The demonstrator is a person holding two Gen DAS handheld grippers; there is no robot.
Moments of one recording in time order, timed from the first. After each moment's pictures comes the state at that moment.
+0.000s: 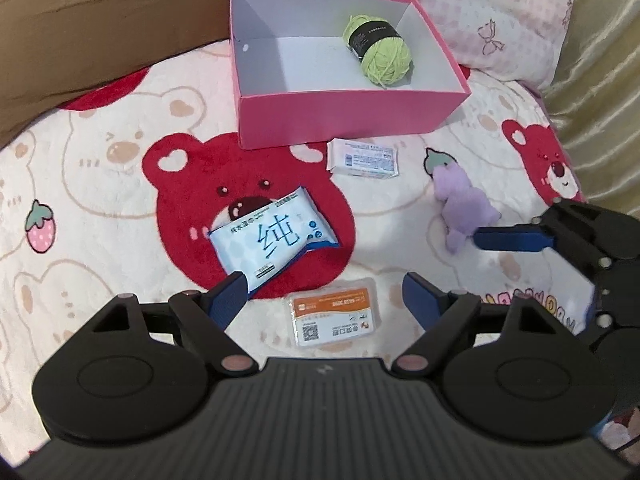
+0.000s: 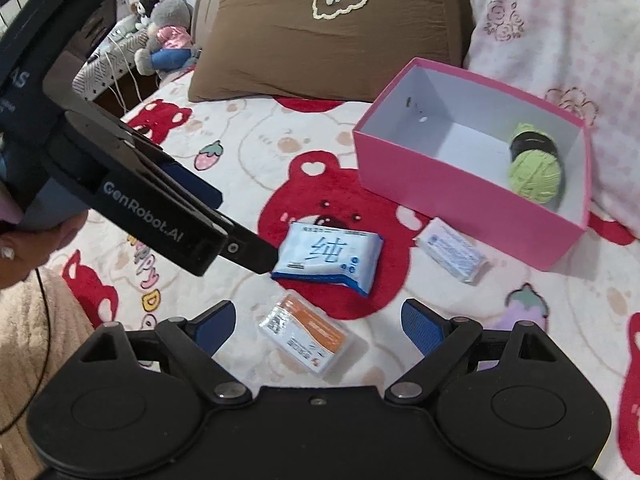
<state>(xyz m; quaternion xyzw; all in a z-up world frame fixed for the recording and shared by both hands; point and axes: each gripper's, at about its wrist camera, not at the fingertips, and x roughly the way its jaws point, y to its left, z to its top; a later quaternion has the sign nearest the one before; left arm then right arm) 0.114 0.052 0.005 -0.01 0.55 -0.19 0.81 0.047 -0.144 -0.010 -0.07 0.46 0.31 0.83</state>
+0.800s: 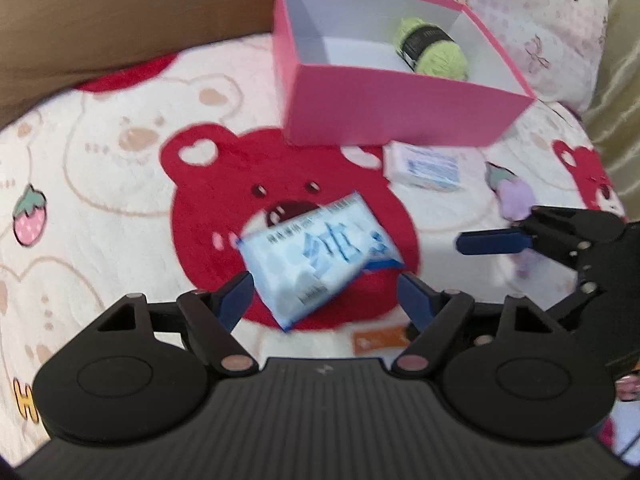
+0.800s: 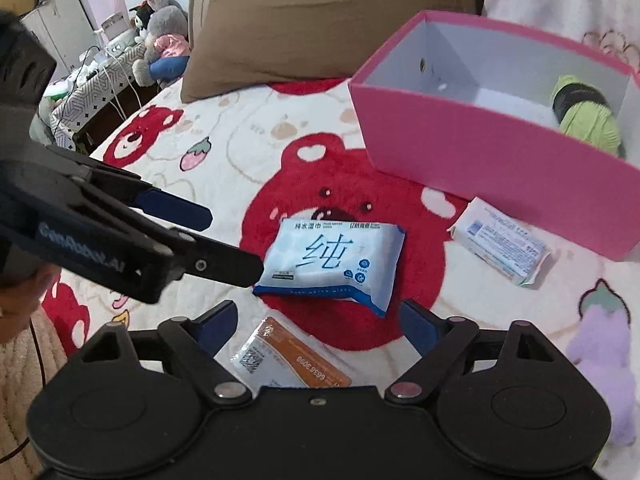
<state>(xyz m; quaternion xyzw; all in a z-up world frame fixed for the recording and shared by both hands) 0.118 0.076 -0.083 -0.02 0.48 -0.15 0.86 0.096 -0.129 -0.105 -0.03 0.45 0.33 0.83</state>
